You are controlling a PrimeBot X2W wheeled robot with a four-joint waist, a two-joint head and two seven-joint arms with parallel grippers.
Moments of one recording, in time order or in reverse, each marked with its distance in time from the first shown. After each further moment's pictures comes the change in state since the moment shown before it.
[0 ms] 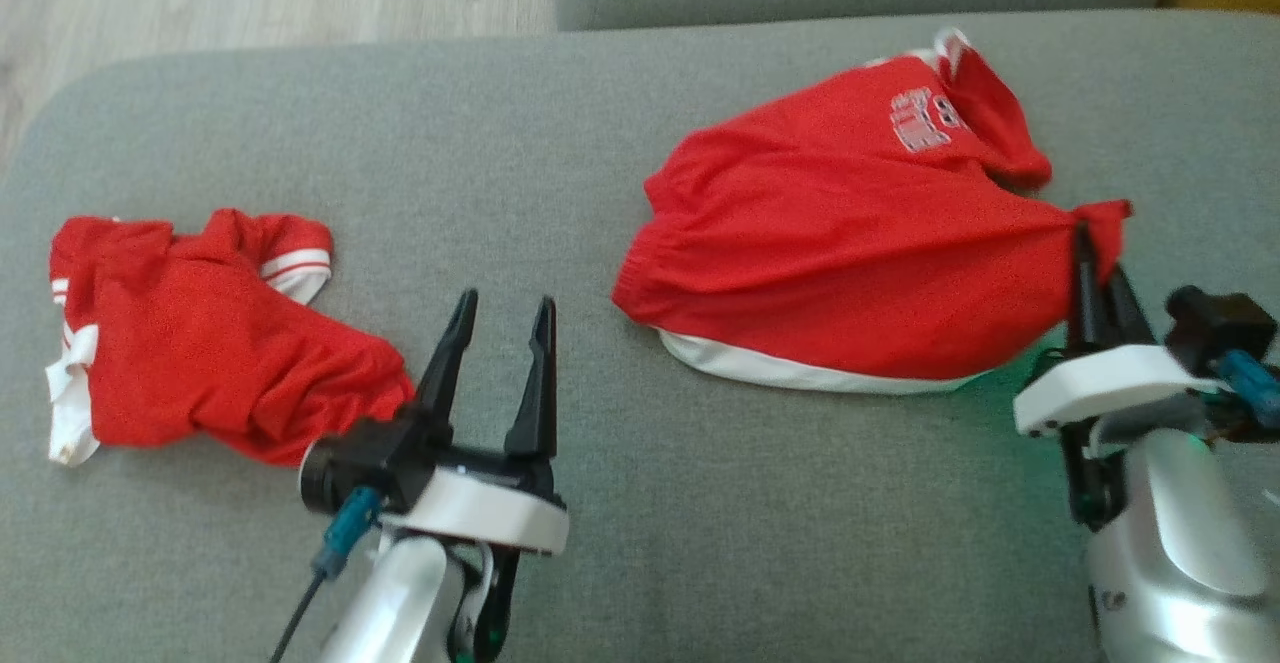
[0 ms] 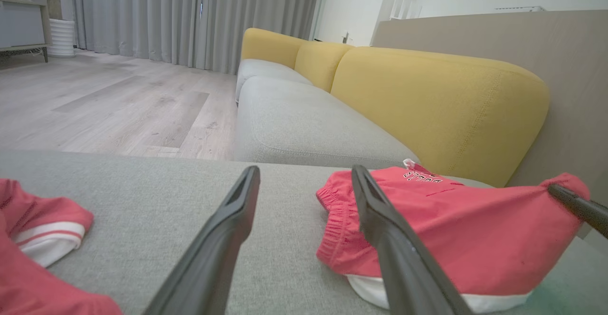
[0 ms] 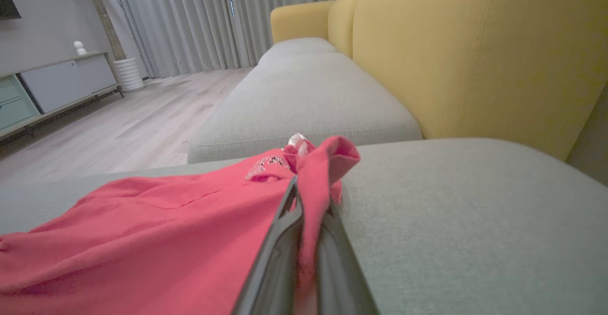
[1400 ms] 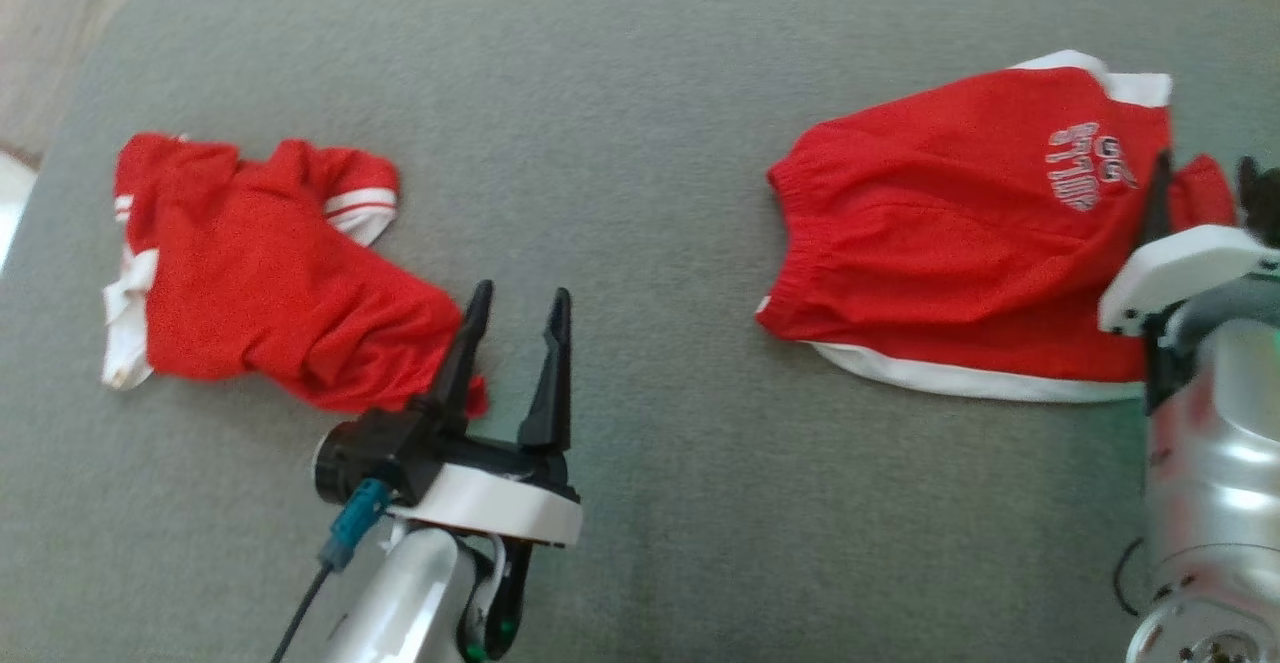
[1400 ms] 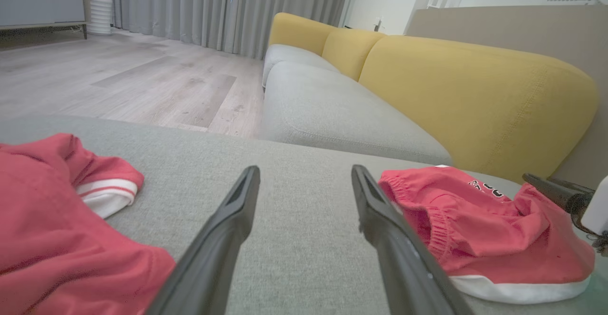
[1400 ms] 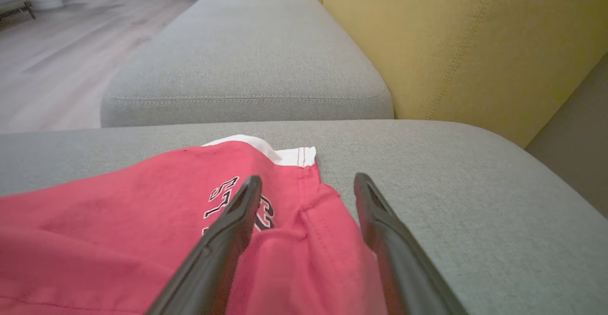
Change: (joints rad) left arm -0.013 0.000 -0.044 -0.018 -0.035 0.009 0.000; right arm -0.359 0.002 -0.545 0.332 -0.590 0.000 0.047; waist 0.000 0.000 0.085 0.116
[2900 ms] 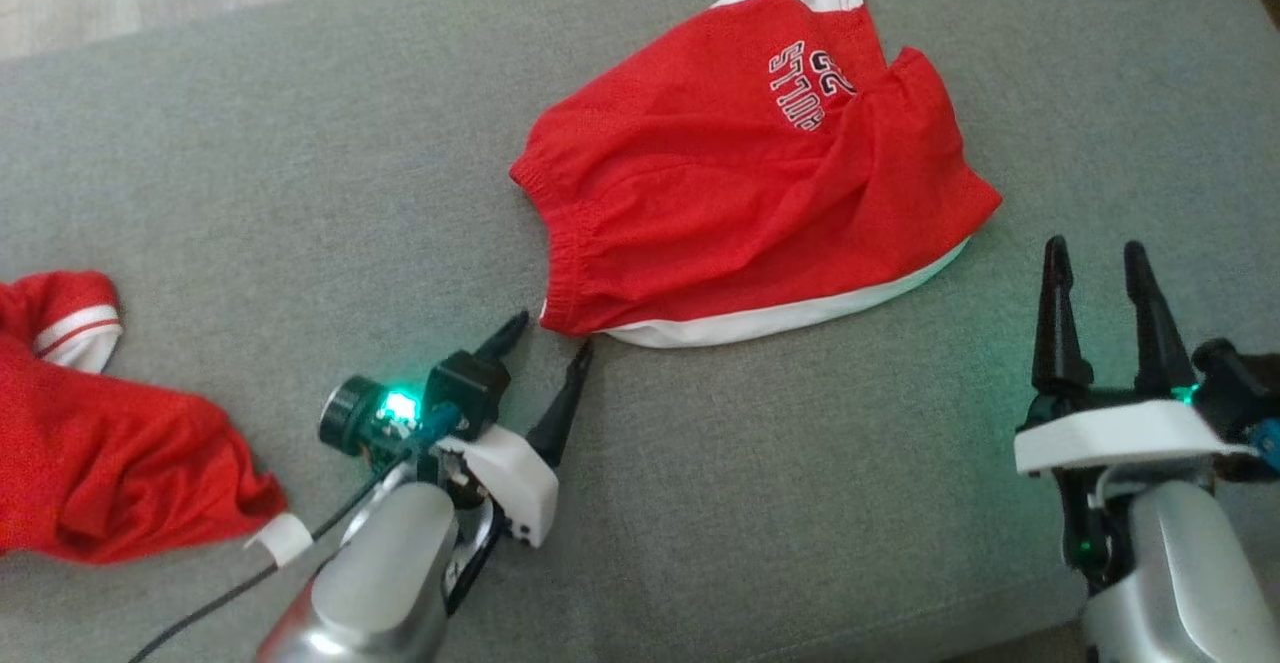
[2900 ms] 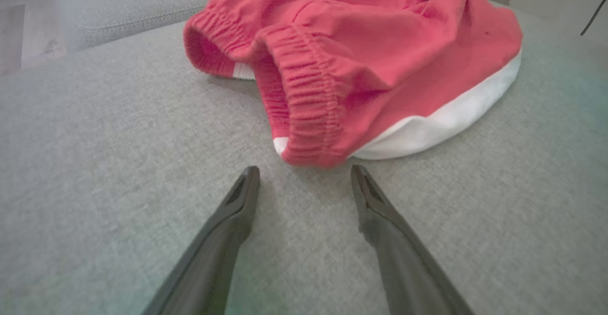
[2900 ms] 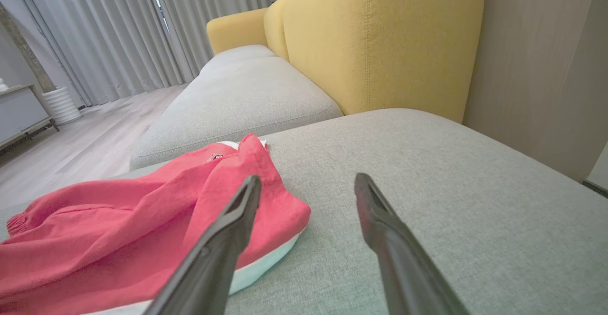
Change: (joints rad) left arm -0.206 0.055 -0.118 0.403 0.161 -0.110 0.154; right arm 0.549 0.003 0.625 -0.611 0.759 0.000 -0.047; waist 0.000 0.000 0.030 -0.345
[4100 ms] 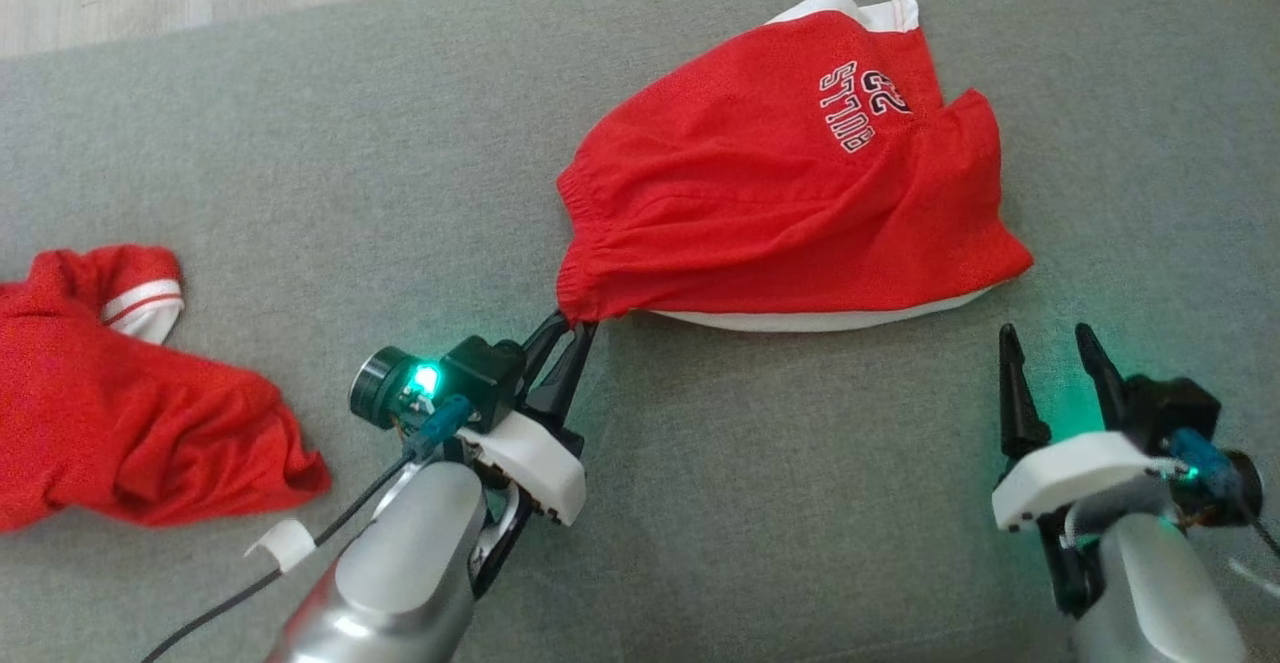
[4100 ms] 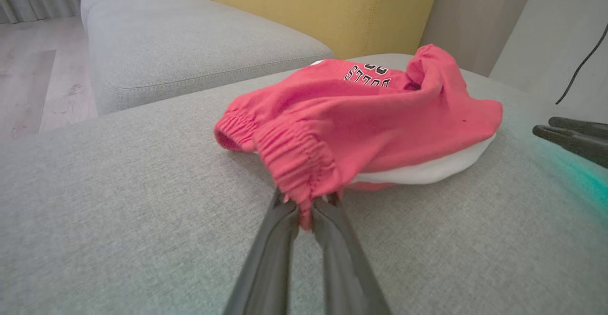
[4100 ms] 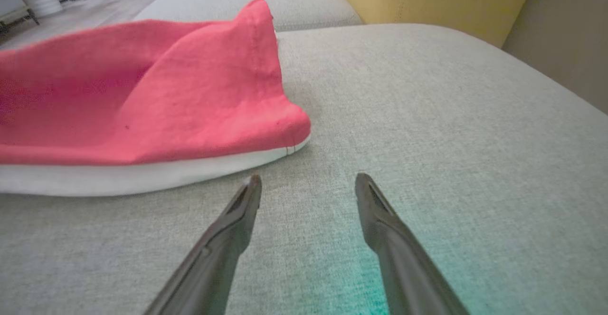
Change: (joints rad) left arm -0.064 -0.029 -0.058 0.013 -0.065 -0.013 -0.137; right arm -0.049 0.000 -0.040 0.271 -0.192 0.000 0.031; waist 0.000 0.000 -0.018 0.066
